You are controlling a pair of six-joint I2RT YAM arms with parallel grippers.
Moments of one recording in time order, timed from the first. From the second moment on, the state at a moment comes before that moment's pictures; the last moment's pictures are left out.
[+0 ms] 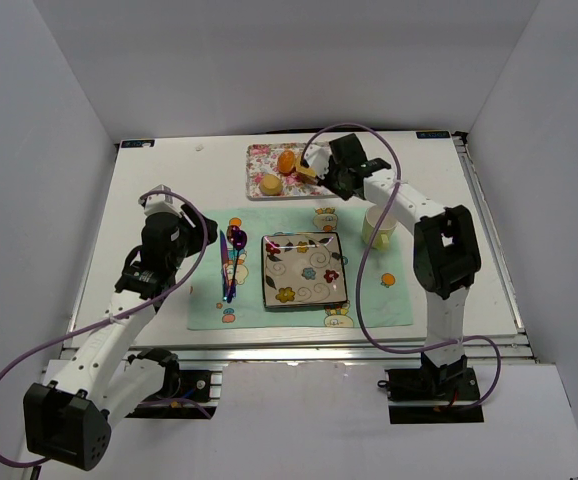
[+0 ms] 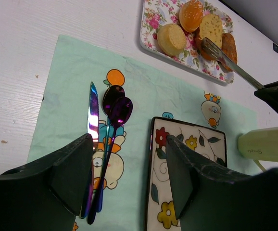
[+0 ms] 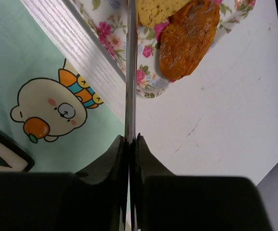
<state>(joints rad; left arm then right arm) -0.27 0.92 0.68 -0.17 -0.15 -0.62 0.47 2.02 1.67 -0.50 0.03 -0.69</state>
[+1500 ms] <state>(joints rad) -0.27 0.93 0.68 -0.14 -0.14 -0.63 0.48 1.28 1.18 -0.87 -0.50 -0.81</state>
